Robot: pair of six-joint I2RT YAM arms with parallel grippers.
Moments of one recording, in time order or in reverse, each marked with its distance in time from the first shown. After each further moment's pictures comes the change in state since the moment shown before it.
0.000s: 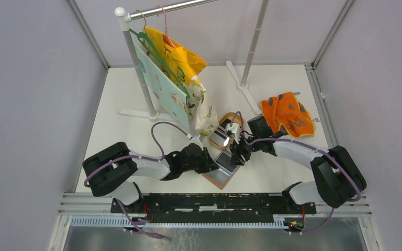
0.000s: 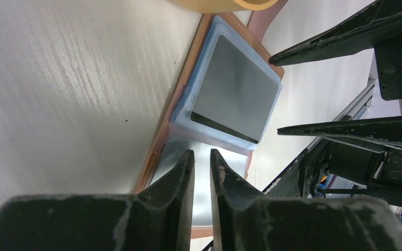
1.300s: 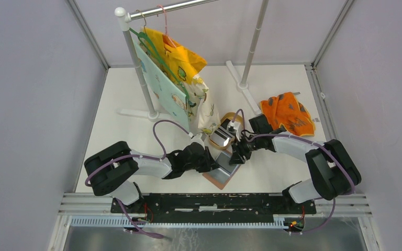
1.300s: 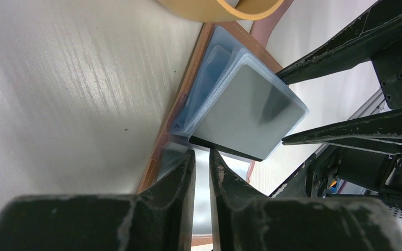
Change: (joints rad) left arm -0.005 0.014 0.039 -0.050 -0.024 0.027; right arm -0.048 0.084 0.028 -0.034 -0.105 0.063
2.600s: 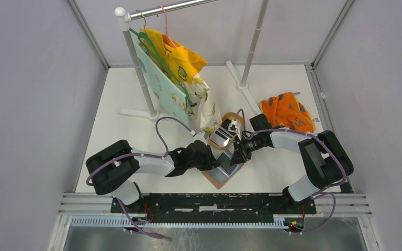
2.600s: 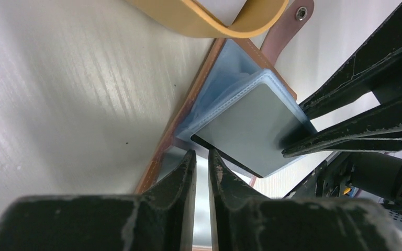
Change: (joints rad) left arm 0.000 0.010 0.050 -0.071 -0.027 0.041; right arm -0.053 0.109 0.032 -0.063 -0.180 -0.012
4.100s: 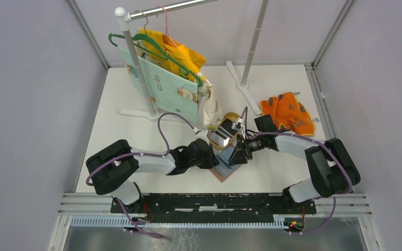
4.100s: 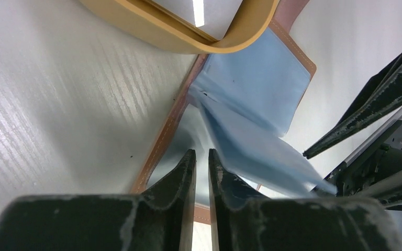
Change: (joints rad) left arm 0.000 0.013 0.053 -0.051 -0.027 0.116; right arm -0.039 -0.092 -0.062 0.096 -0.158 0.052
